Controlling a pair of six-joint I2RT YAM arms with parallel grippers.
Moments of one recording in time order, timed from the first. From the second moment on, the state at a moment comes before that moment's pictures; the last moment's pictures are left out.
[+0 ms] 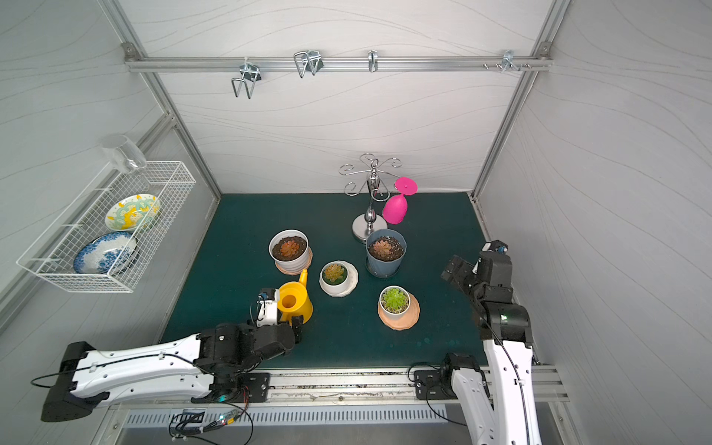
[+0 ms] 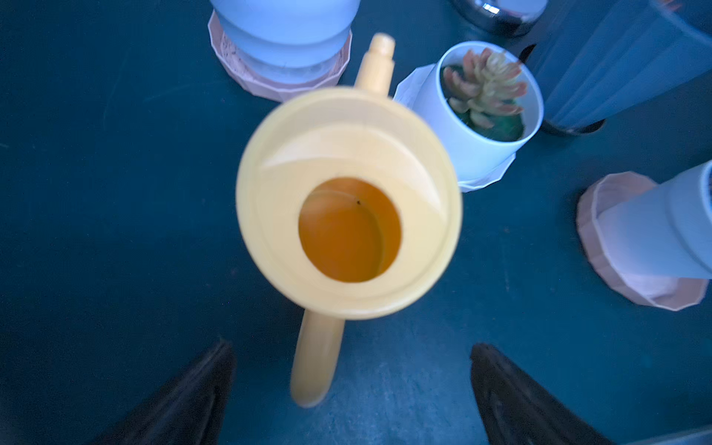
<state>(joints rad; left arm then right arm) -1.29 0.76 0.60 -0.91 -0.68 -1.15 -0.05 0.68 0.92 -0.92 0.02 0.41</state>
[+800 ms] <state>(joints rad) -0.09 0.83 0.70 -0.46 -0.23 -0.40 -0.05 0.91 0.84 -0.59 0.14 0.37</state>
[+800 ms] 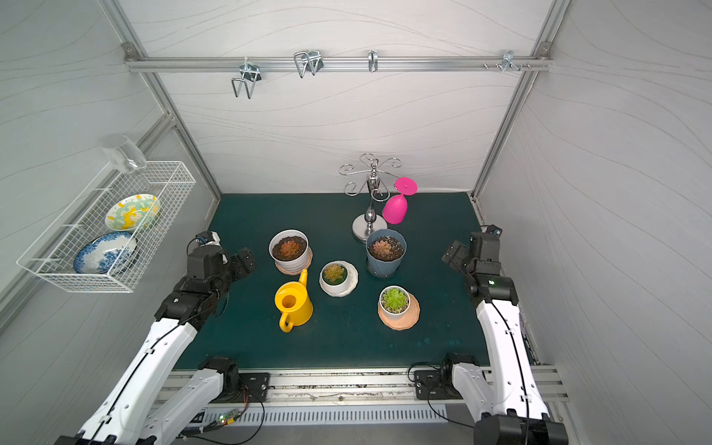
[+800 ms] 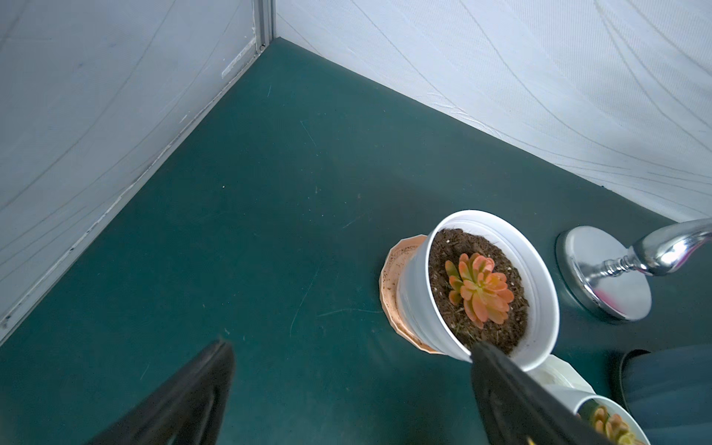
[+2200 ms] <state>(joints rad) 0.09 1.55 0.38 0.72 0.18 -0.05 -0.06 1.37 0.41 0.51 0.07 0.13</state>
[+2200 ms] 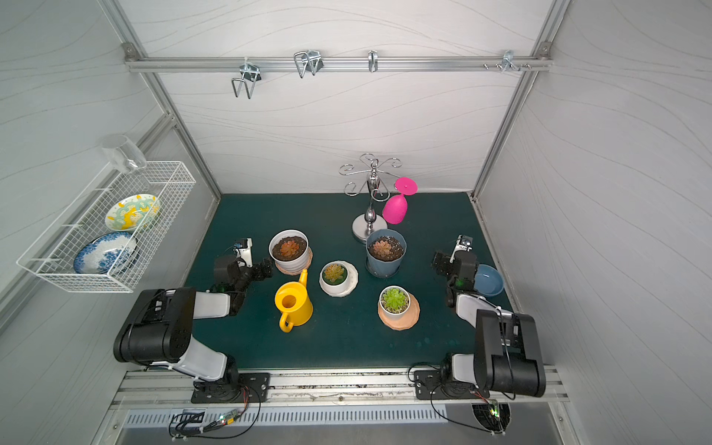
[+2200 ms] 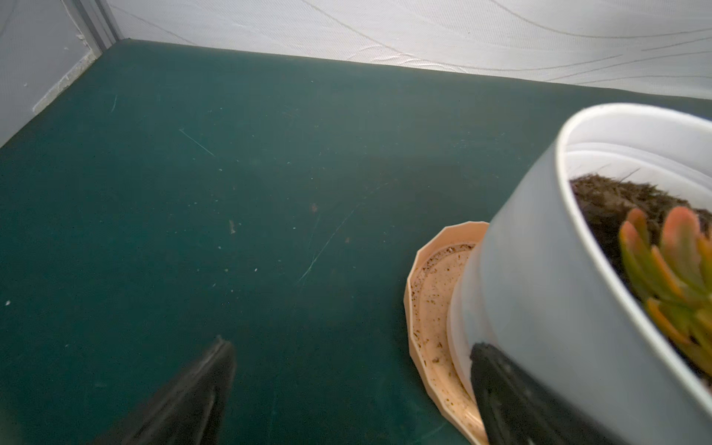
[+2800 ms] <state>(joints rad) 0.09 1.55 0.38 0.73 0.19 -0.05 -0.05 1.55 0.42 0.67 -0.15 0.06</state>
